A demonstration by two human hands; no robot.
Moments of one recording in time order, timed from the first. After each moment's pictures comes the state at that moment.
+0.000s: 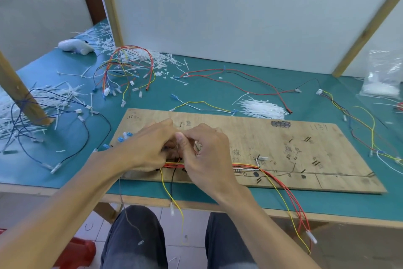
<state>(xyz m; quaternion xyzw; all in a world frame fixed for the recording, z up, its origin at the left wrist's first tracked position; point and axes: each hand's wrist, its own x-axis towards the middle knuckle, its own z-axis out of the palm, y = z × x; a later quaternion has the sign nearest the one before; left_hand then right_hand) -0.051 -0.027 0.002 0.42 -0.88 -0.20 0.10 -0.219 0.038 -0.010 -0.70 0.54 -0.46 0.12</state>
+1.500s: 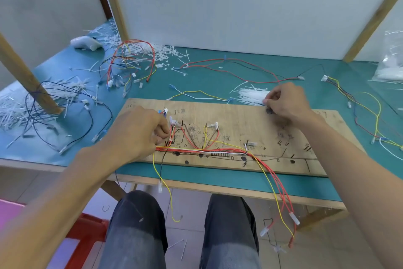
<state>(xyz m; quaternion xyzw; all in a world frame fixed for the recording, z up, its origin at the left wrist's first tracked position) -0.071 0.012 0.032 0.59 -0.80 -0.08 0.08 -0.453 -0.072 0.004 -0.59 0.77 -0.23 0.11</state>
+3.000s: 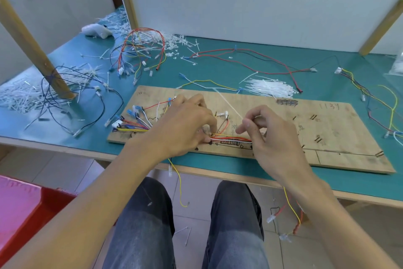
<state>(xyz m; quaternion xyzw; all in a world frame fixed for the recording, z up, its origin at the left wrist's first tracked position) -0.121 0.026 0.022 0.41 -0.91 -0.04 0.11 -0.339 0.088 0.007 -0.67 0.61 -0.39 0.17</state>
